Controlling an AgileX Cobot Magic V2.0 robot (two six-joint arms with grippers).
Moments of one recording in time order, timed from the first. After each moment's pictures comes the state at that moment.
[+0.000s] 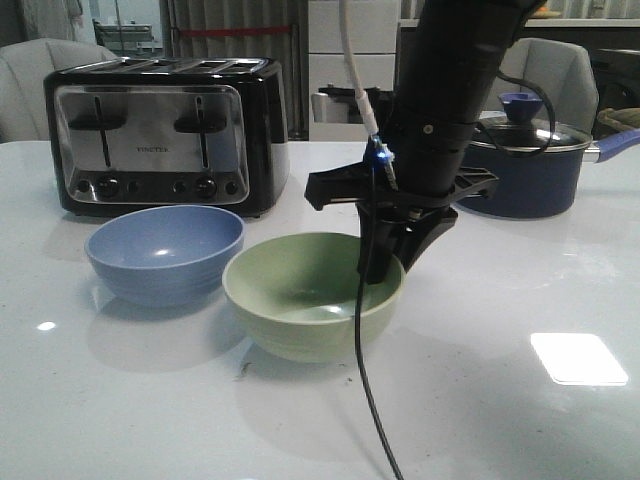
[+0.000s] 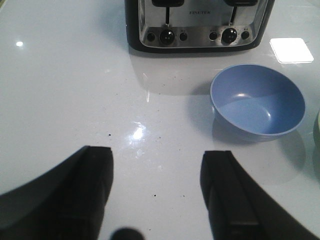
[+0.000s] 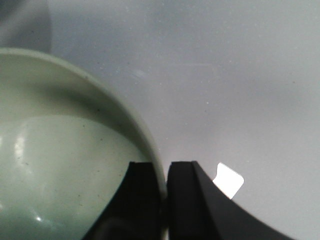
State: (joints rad) left arm -0.10 0.64 -0.57 -0.01 0.56 0.02; right arm 0.47 1.97 -1.44 0.19 0.82 -0.04
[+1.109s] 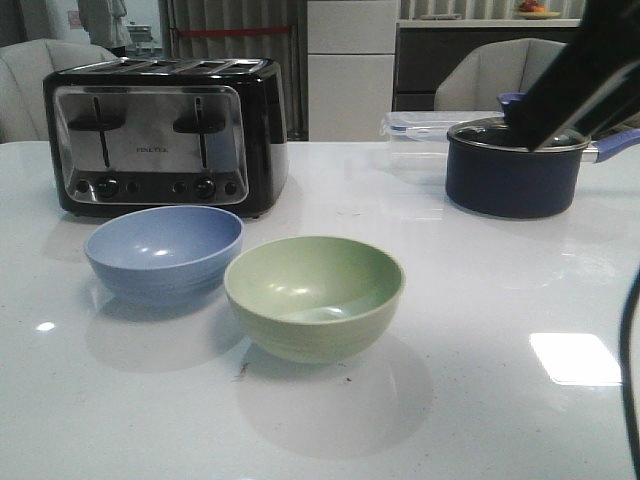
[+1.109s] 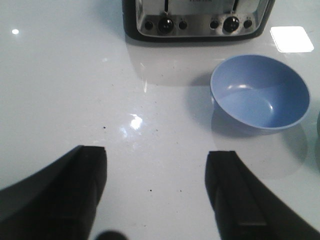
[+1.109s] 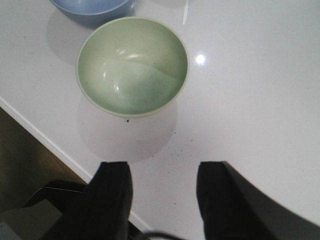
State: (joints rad) left arm -0.11 0.72 -0.57 -0.03 0.54 0.02; right arm 0.52 1.02 -0.80 0.14 0.64 -0.13
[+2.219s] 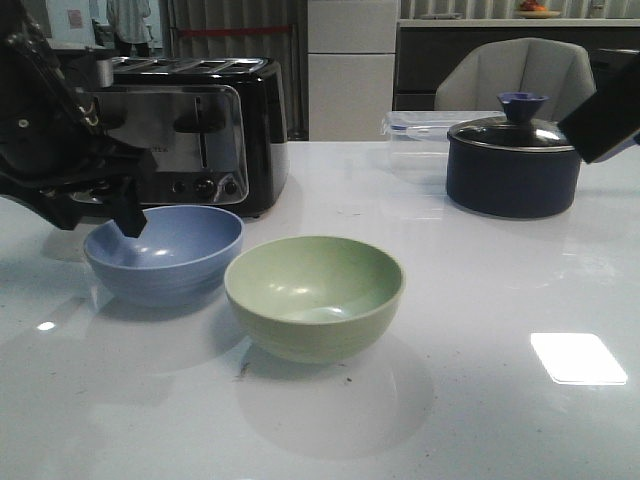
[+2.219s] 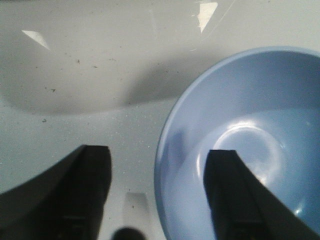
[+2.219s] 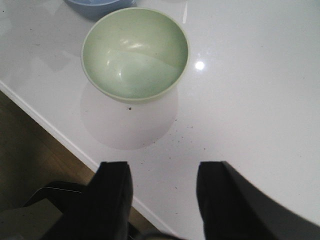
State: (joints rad) left arm -0.27 1.84 -1.21 -0.05 0.51 0.02; right arm 0.52 0.93 -0.74 0.14 0.65 -0.13
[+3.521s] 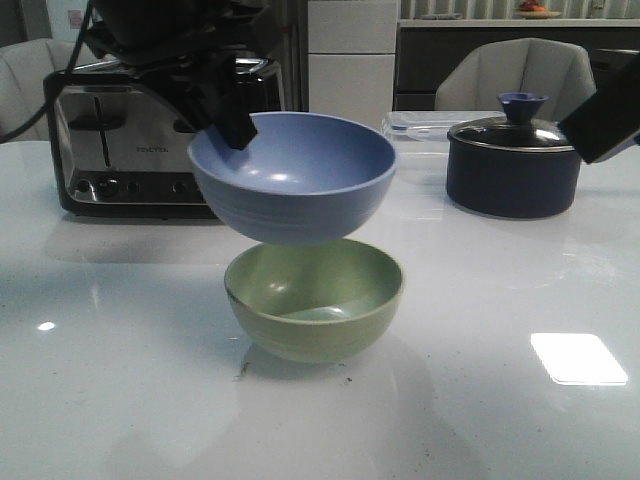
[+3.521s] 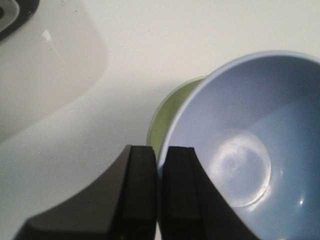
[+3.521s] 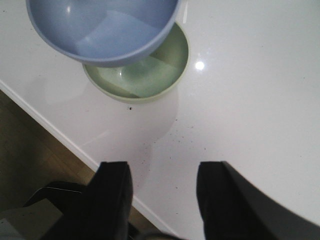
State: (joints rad) left arm -0.56 1.71 -1.41 -0.17 0.81 0.18; right arm 0.52 0.93 -0.74 0.14 0.65 -0.13
